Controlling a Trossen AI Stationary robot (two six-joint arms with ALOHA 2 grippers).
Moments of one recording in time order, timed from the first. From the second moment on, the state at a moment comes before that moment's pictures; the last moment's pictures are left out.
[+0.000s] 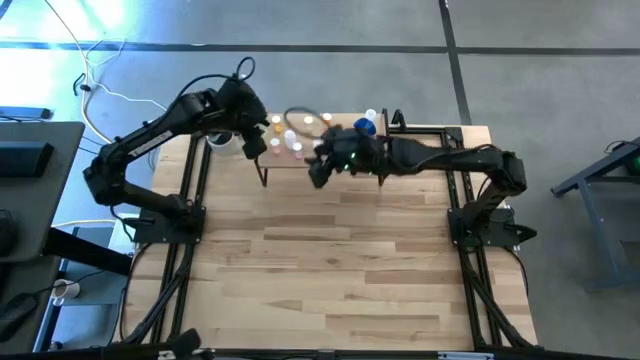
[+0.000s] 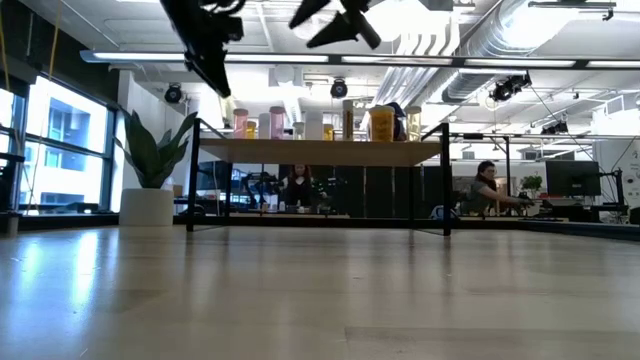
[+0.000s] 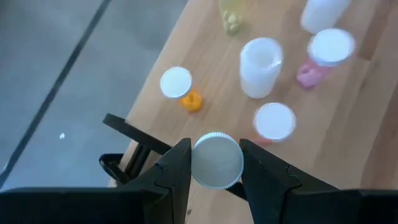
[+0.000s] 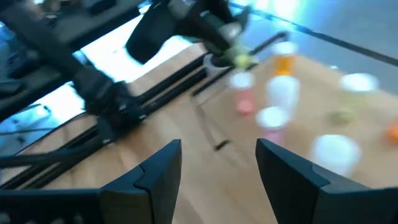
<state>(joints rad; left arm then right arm) 0.78 1.32 1.37 -0.98 -0.08 0.28 -0.09 1.69 1.62 -0.43 0.28 0.46</state>
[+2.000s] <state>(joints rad) 0.79 1.47 1.40 -1.05 -0.01 0.25 -0.31 1.60 1.62 -0.59 0.22 0.33</state>
